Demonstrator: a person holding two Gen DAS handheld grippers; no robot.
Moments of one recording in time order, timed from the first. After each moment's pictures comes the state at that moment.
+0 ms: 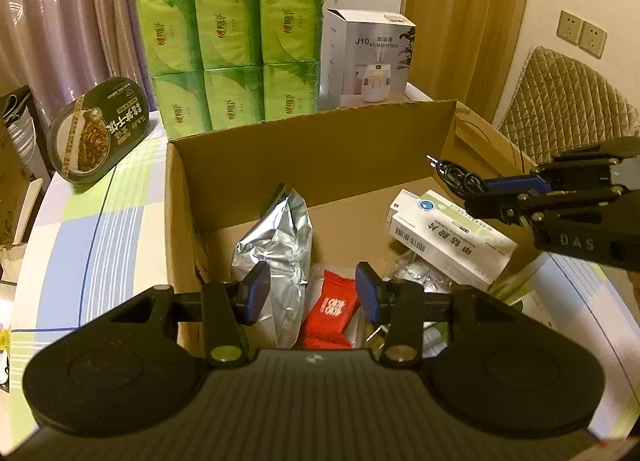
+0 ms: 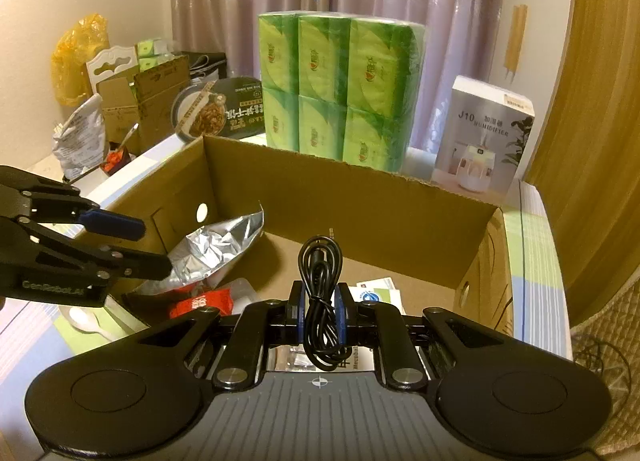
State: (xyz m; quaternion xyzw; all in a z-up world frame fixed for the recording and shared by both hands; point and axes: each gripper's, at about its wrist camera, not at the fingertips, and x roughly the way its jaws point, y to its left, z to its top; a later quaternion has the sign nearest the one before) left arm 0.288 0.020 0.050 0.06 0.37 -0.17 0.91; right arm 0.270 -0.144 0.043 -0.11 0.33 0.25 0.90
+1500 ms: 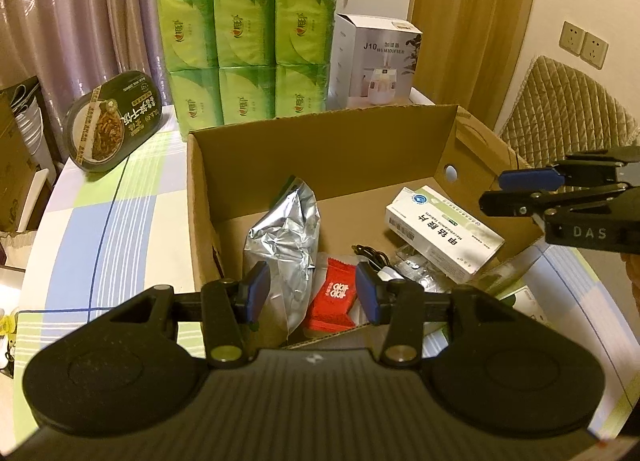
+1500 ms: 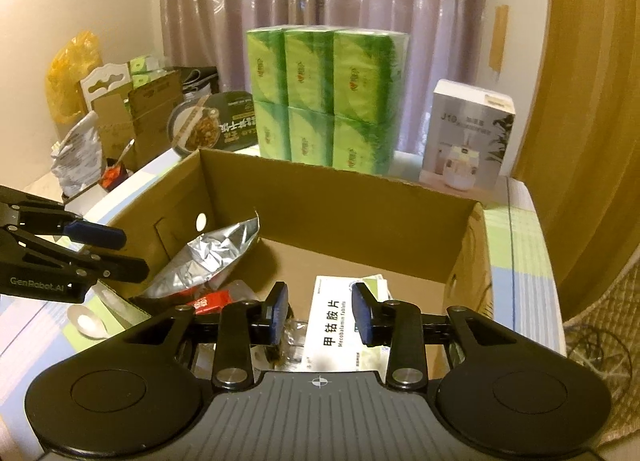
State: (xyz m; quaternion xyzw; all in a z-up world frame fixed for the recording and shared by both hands) left arm 0.270 0.034 0.058 0.04 0.37 -0.17 0.91; right arm 0.254 -0.161 0.056 -0.08 0.32 0.24 0.91
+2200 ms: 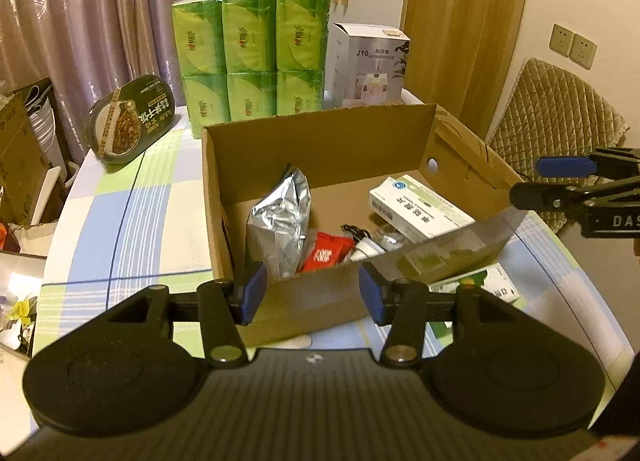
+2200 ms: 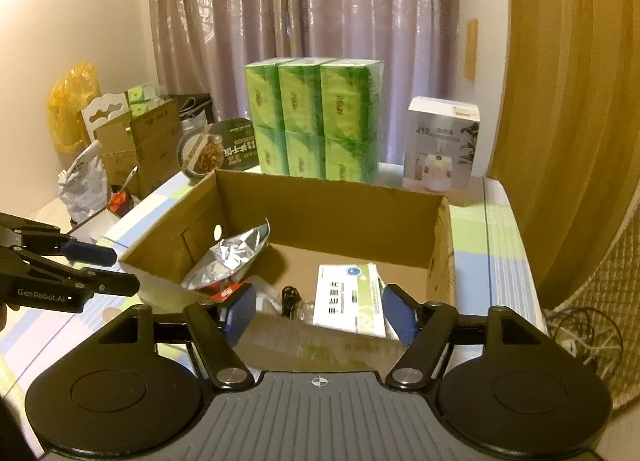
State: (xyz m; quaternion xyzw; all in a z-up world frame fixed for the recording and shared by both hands) left arm 0.206 0.038 0.081 0.04 0.37 -0.16 0.92; right arm 0.183 -0.191 0.088 -0.05 0.30 0.23 0.92
